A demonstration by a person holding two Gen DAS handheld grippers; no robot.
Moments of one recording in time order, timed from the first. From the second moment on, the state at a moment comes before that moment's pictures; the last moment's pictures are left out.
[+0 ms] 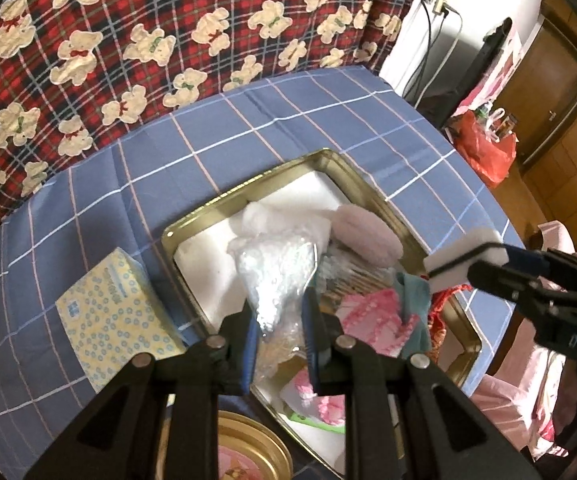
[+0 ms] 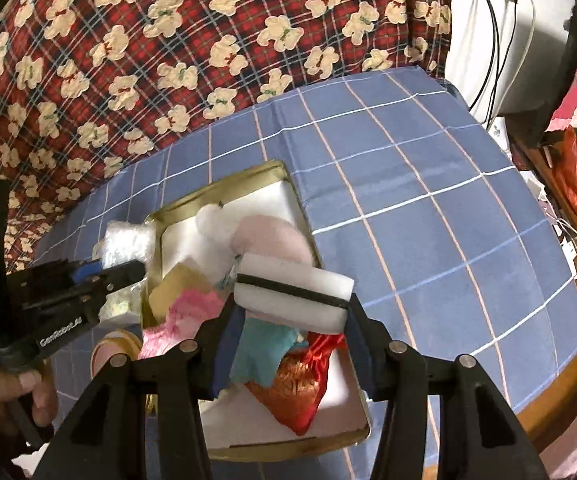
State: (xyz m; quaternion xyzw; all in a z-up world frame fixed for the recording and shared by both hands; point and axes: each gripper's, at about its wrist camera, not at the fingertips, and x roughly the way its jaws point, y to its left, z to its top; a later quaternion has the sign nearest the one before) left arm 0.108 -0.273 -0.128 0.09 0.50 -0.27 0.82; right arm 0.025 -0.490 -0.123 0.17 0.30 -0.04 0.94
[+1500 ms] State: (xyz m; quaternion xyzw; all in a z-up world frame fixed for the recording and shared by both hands) left arm 0.078 -0.276 -0.118 0.10 0.48 -0.27 0.83; right arm 0.030 -0.433 -0.133 0.04 0.33 0.00 0.94
